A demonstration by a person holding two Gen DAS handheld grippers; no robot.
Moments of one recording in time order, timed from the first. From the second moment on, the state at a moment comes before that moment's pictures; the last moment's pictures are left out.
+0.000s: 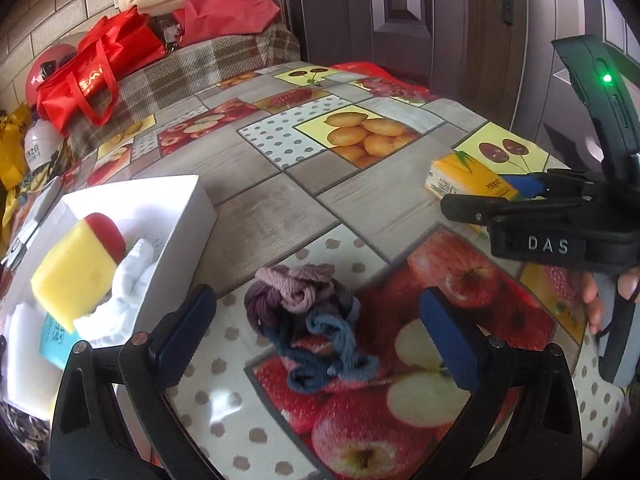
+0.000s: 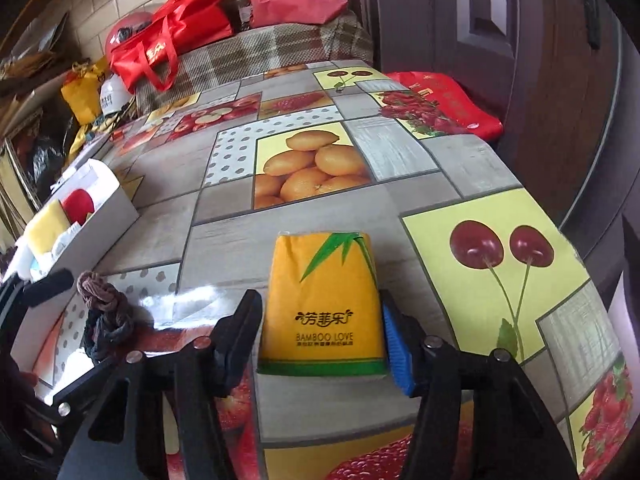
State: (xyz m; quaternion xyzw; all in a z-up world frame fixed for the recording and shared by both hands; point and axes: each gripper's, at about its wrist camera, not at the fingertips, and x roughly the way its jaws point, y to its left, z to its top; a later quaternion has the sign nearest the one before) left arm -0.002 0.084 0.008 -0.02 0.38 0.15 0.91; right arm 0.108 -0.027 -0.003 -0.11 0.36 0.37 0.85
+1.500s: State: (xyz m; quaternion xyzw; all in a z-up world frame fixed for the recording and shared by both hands) left arm -0.072 0.065 0.051 0.00 0.19 0.14 0.97; right arm 0.071 -0.047 0.031 -0.06 0.20 0.40 0.89
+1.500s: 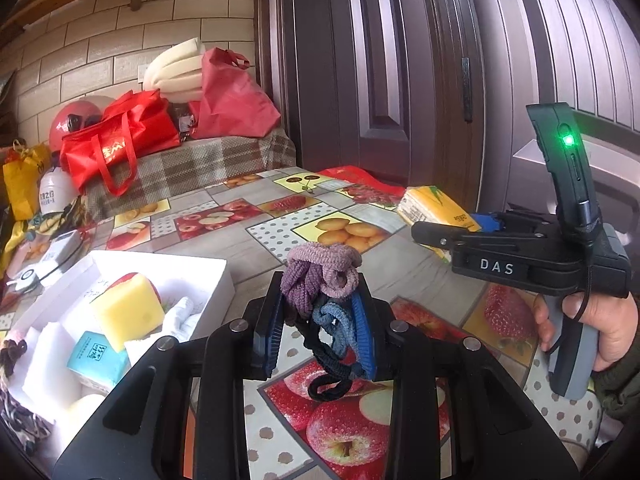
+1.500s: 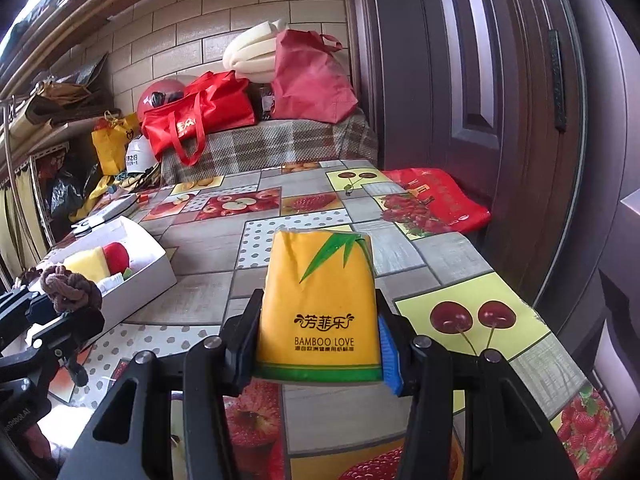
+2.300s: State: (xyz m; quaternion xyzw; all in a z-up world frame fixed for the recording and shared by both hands) left arm -0.140 0.080 0.050 -0.02 0.19 0.18 0.97; right arm 0.026 -0.012 0.028 -0.09 0.18 0.45 0.87
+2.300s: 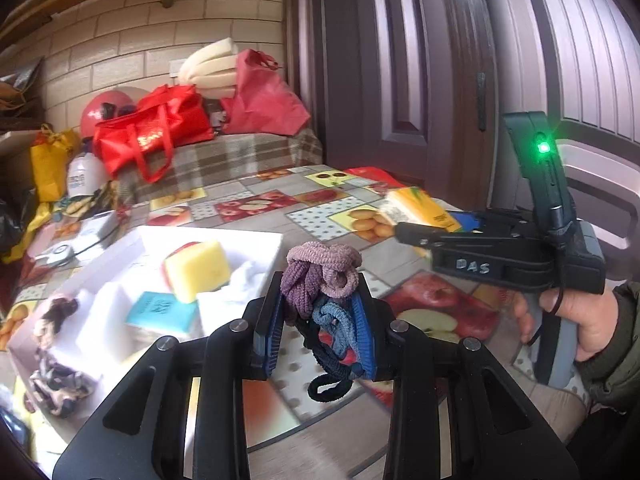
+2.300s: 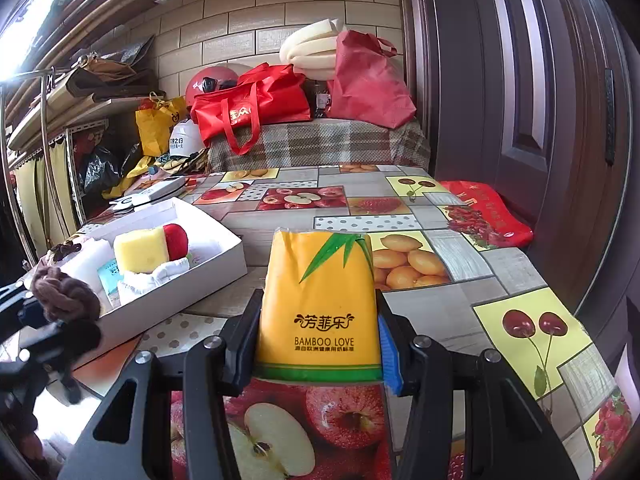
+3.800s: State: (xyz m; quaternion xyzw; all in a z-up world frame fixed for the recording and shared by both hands) left arm -0.234 0.214 0.032 -0.13 0.19 0.37 0.90; right arm -0.078 0.070 0.025 -0.17 0.10 0.57 0.80
